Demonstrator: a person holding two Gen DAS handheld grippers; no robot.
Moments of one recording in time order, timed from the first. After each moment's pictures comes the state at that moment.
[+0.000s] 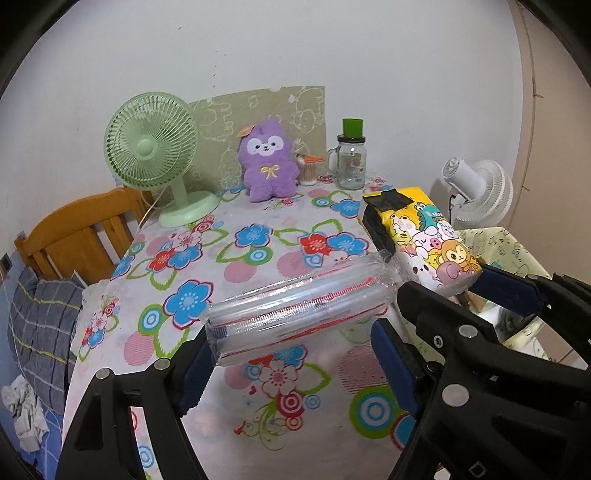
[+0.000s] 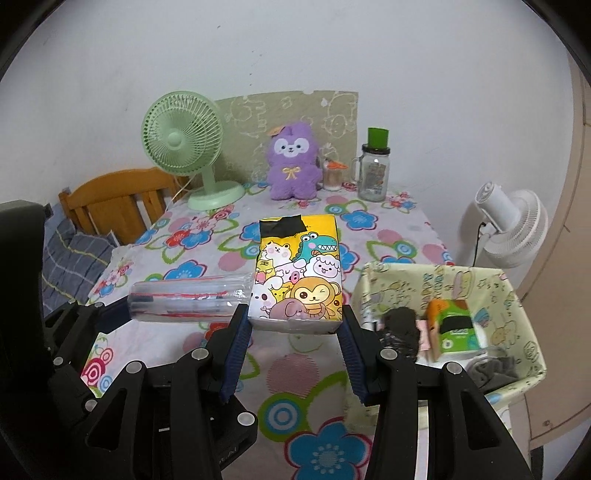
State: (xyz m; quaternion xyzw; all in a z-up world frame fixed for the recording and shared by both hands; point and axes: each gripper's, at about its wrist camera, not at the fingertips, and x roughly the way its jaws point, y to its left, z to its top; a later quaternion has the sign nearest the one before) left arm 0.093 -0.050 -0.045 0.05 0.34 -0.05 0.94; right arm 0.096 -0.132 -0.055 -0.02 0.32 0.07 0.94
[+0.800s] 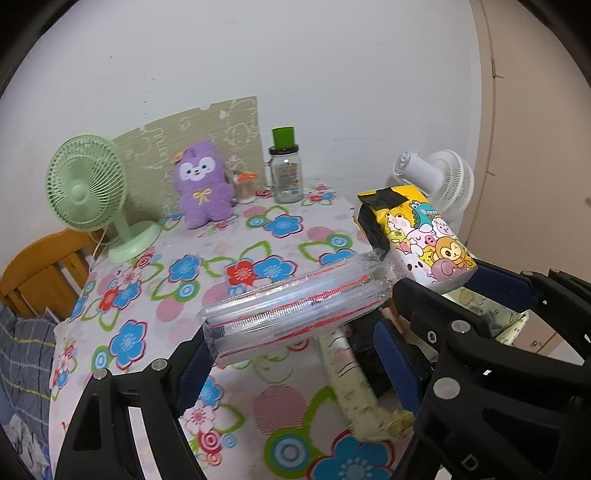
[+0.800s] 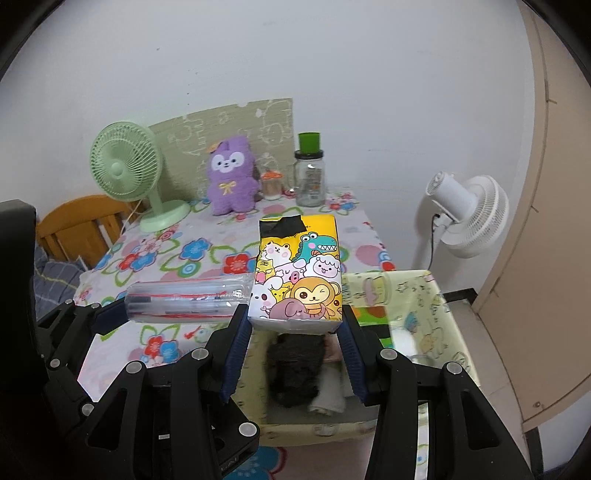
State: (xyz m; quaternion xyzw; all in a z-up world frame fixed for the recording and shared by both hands) left arm 0.114 -0.138 -0.032 0.08 0.33 -0.12 0.93; right arm 0.102 -0.221 -0.041 0.01 0.31 0.00 0.95
